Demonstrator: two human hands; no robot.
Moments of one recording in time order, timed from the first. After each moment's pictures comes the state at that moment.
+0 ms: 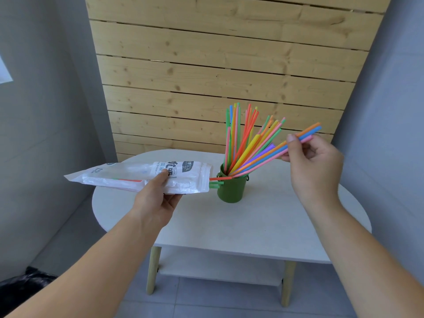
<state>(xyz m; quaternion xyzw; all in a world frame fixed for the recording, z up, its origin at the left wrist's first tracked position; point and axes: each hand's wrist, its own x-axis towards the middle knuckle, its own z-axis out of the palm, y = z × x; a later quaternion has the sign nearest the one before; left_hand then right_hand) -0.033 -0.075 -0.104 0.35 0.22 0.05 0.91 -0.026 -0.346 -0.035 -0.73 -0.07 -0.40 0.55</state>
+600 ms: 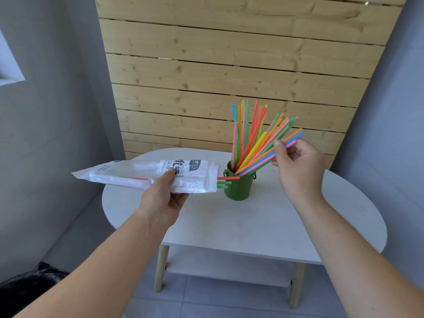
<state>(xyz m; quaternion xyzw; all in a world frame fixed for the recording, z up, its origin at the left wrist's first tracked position) -0.033 -0.068 -0.105 0.35 0.21 0.05 0.91 0.000 -0.322 -0.059 -0.77 -0.04 -0.34 0.54</state>
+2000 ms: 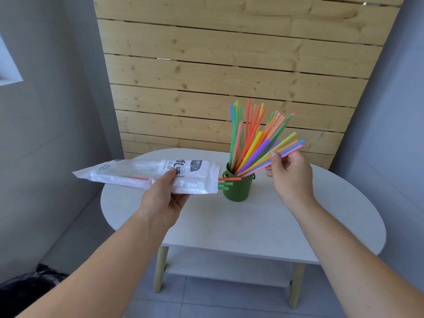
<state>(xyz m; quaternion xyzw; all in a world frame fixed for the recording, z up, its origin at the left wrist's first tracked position) -0.036 -0.071 -0.103 0.35 0.21 0.04 0.91 0.003 -0.323 -0.077 -0.80 0.00 -0.27 0.53</state>
